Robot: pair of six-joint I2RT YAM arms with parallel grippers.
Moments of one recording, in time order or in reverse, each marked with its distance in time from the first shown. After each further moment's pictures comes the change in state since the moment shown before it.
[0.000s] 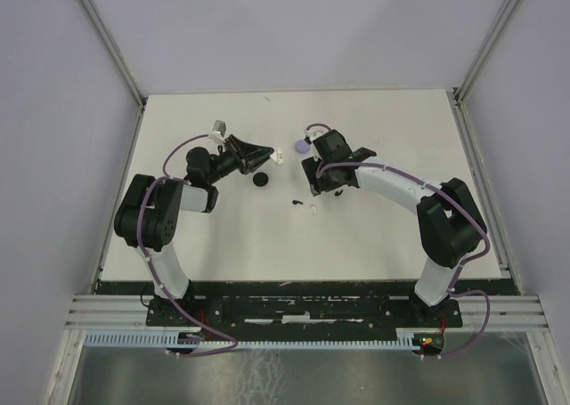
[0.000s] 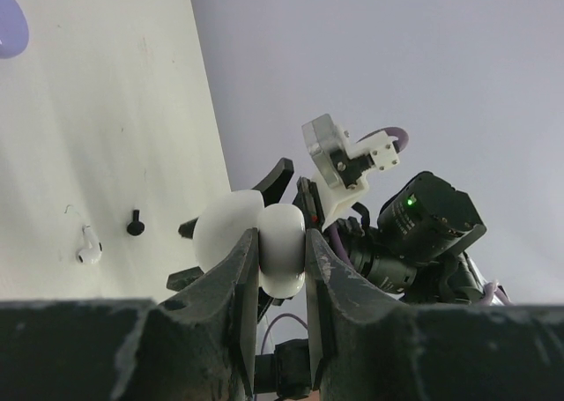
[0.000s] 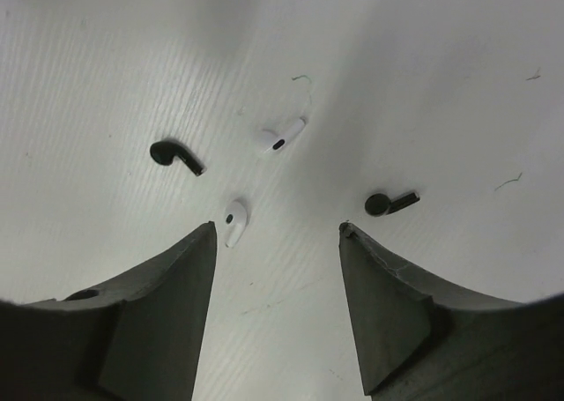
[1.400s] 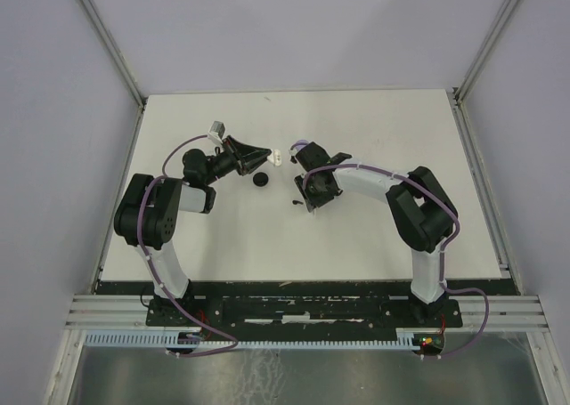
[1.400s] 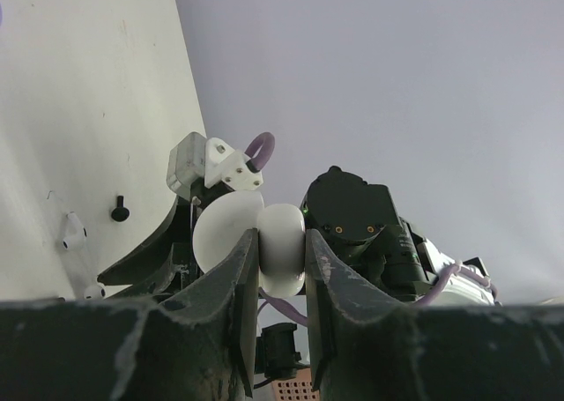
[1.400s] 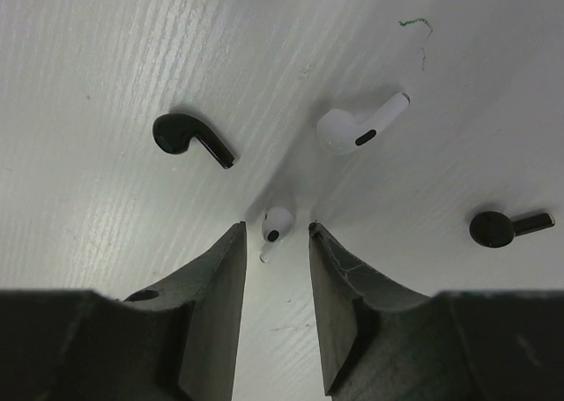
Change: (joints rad) left arm 0.032 0.014 -0.016 0.085 0.061 -0.068; right arm 0.071 0.191 0.072 -0.101 -0.061 0.014
